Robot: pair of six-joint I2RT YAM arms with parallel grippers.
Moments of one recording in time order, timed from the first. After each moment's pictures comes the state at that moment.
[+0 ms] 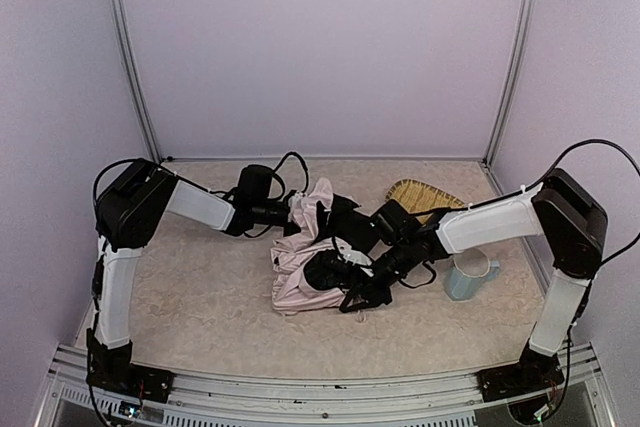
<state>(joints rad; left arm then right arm) -0.57 2.22 1.32 0.48 0.76 0.82 0.83 1.81 1.02 -0.26 -0.67 -0.41</state>
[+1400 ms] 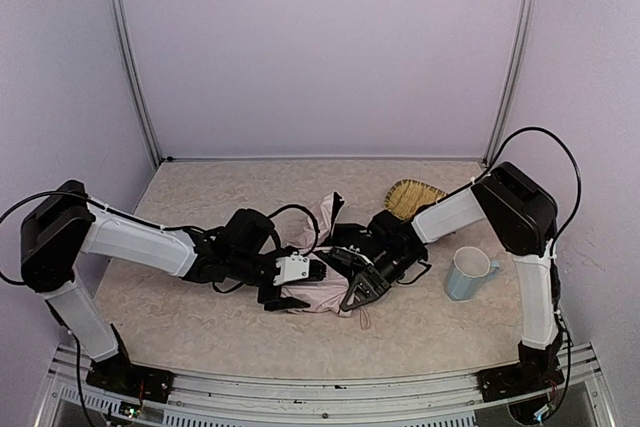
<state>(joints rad) -0.89 1.65 0.80 0.11 0.31 0.75 0.68 2.16 1.20 -0.46 -1.20 -0.22</state>
